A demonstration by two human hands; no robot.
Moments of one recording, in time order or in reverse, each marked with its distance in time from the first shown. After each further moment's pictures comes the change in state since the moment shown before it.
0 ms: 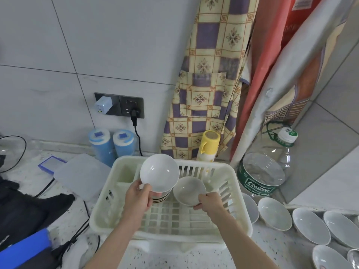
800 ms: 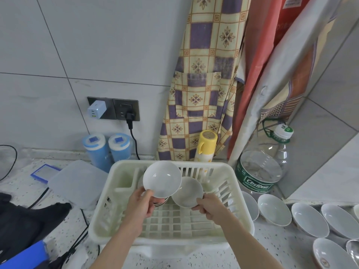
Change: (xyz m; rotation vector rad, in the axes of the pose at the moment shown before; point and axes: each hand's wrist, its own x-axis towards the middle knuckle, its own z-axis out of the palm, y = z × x) left_hand 0.013 -0.012 -0.005 0.060 -0.154 -0.070; right_hand 0.008 0.007 -0.001 0.119 -0.165 0.019
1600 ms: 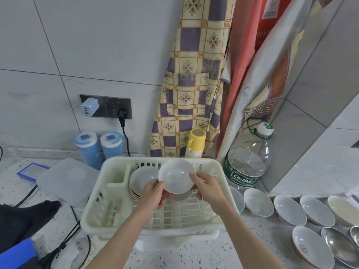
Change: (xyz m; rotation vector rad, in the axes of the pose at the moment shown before) left_hand -0.009 0.005 0.047 0.109 -0.163 0.031; right_hand -0.066 -0.030 -0.015 0.038 0.106 -0.471
